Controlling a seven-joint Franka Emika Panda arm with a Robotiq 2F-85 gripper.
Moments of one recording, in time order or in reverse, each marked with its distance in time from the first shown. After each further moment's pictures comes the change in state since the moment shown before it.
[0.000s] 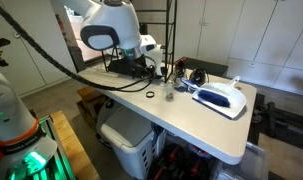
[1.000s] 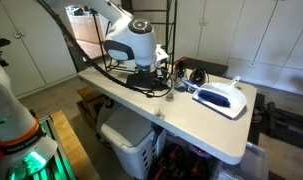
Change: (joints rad) arm -0.161 0.285 0.142 0.161 0.415 -0.055 -0.486
